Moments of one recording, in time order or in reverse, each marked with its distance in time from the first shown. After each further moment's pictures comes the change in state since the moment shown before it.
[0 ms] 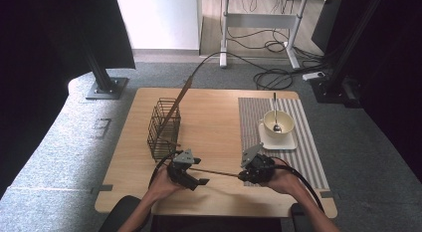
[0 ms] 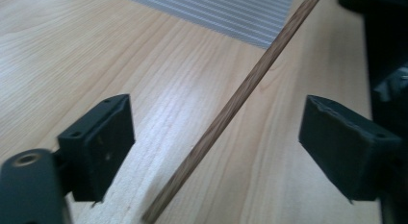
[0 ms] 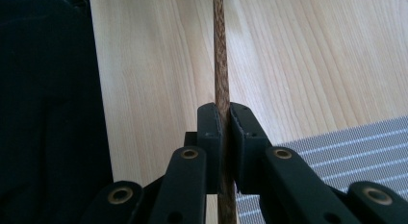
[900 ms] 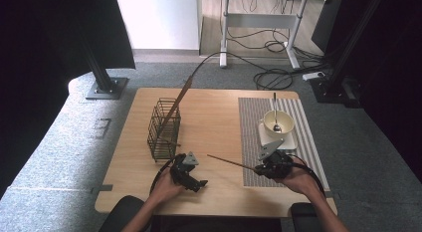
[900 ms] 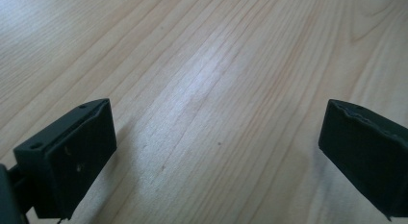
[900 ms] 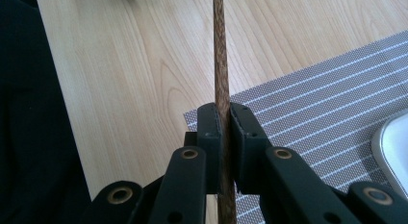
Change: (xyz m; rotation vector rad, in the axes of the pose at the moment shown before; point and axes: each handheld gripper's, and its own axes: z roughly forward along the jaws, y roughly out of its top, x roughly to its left) left arm 0.007 -0.017 0.026 0.173 0.163 -0.061; right arm -0.019 -0.040 -0.023 -0.020 -0.102 0.135
